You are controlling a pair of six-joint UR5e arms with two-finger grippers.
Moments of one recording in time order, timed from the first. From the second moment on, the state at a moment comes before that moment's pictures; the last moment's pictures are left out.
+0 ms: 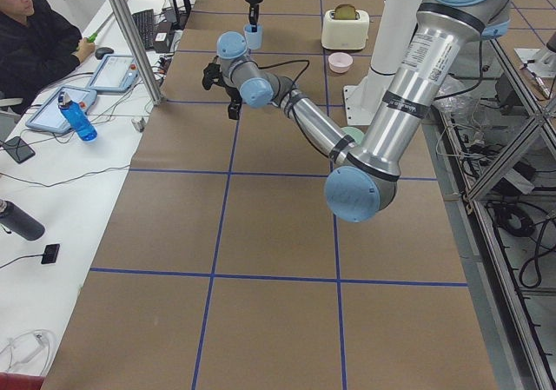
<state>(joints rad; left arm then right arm) -1.07 -1.95 -1.82 -1.77 -2.39 -0.70 0.82 -0.84 1.84 -1.85 2.12 1.06</state>
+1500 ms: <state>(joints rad) -1.33 -1.73 -1.80 -1.76 -2.46 -0.28 0.57 -0.79 1.71 -1.66 1.91 1.28</state>
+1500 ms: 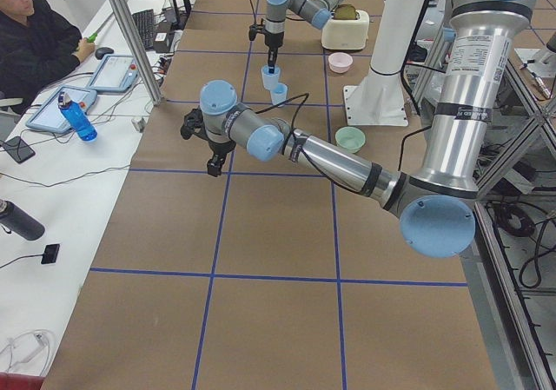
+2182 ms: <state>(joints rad) -1.33 -1.73 -1.80 -1.76 -2.46 -0.28 0.55 -0.80 1.72 -1.66 1.90 1.28</state>
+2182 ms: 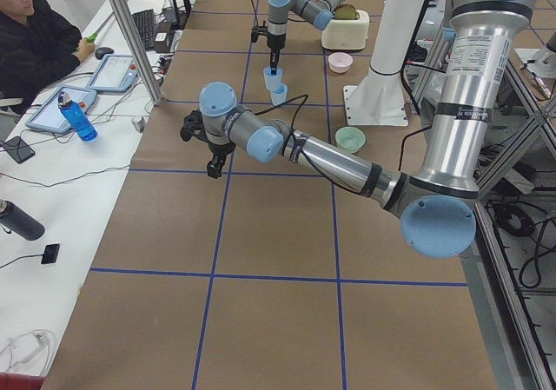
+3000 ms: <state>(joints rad) -1.32 -1.74 -1.78 -1.76 -2.46 -0.28 0.54 -0.82 1.74 -1.66 1.89 1.28</state>
